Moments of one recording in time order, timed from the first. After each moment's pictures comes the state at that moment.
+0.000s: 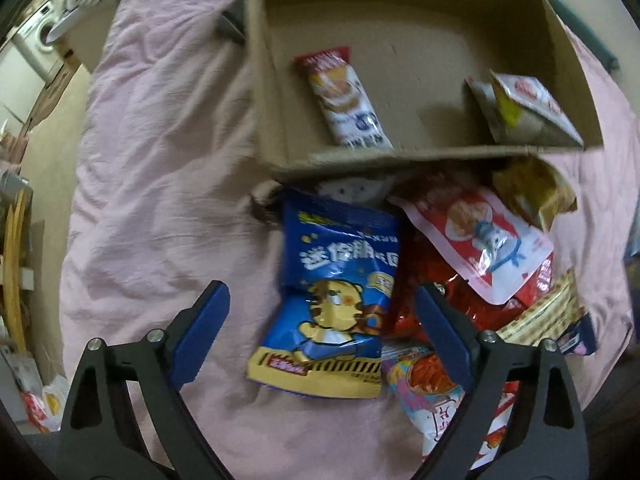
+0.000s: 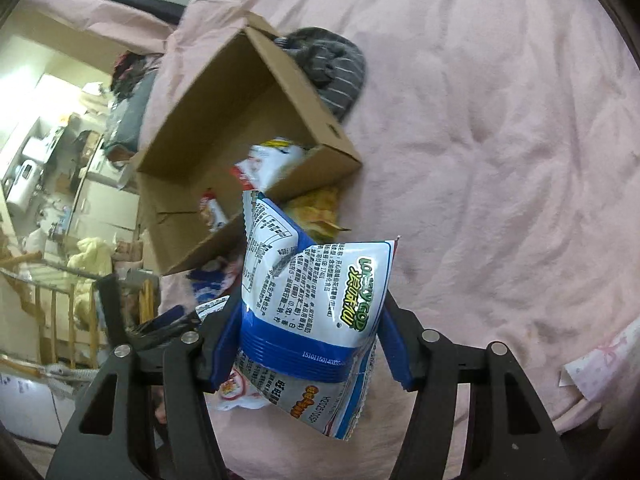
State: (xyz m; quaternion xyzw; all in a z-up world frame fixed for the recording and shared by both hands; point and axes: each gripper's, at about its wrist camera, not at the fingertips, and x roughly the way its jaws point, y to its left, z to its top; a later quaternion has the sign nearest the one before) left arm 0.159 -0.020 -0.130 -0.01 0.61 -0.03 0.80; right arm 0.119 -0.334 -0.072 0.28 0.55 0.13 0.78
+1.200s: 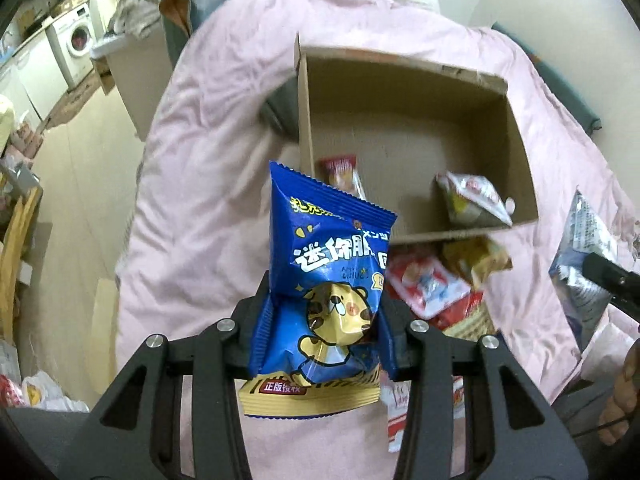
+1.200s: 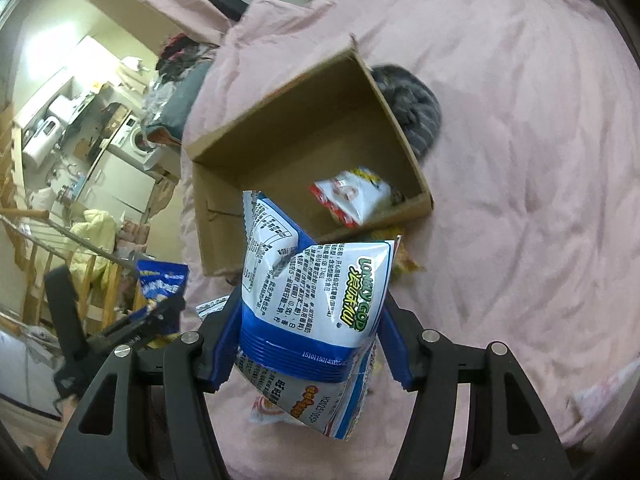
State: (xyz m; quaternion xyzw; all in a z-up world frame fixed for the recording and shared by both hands) left arm 0.132 0.008 -0.020 -0.06 0.51 -0.01 0.86; right arm 0.131 -0.281 -0.021 0.21 0.50 0.17 0.82
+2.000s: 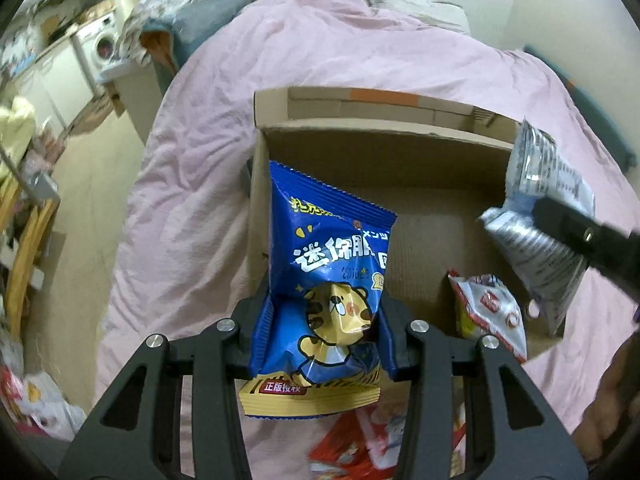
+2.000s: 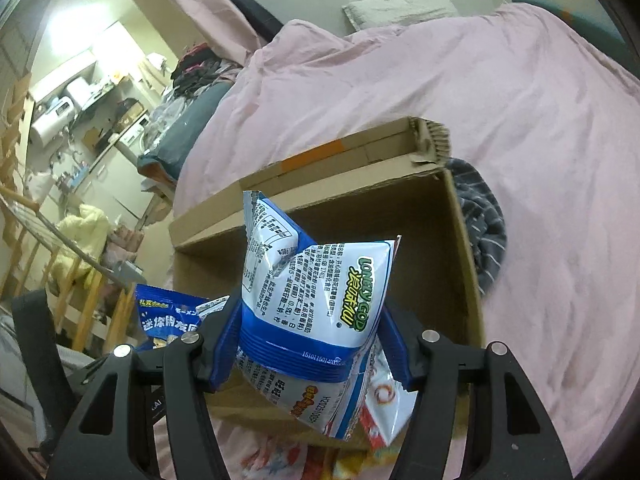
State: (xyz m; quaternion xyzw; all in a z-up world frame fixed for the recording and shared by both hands) left arm 0.240 -0.033 -0.034 -0.07 0.49 0.07 0.87; right arm 0.271 -0.236 -0.030 0.14 0.44 0.19 0.87
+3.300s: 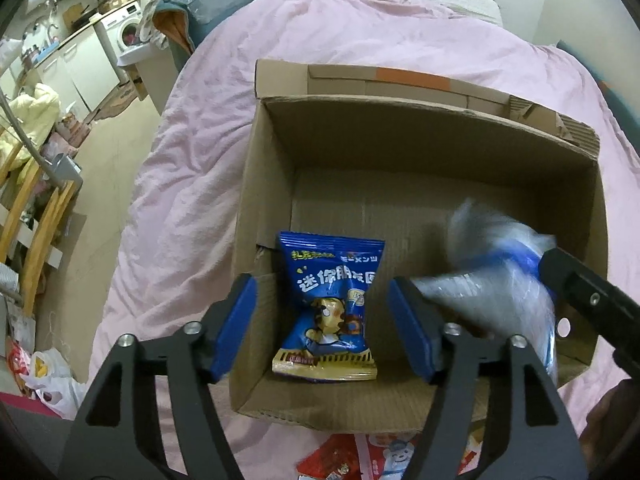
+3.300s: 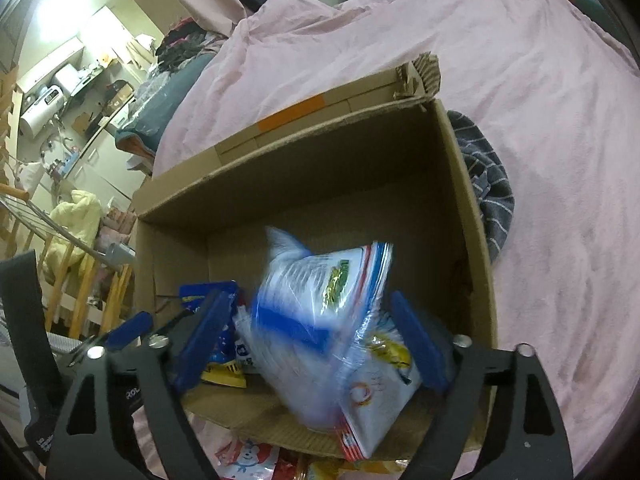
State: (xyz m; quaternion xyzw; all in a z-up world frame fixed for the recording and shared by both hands) left arm 0.251 -0.047 -0.053 -0.05 0.50 0.12 0.86; right arm 0.279 -0.246 -0.063 0.16 0.48 0.20 0.84
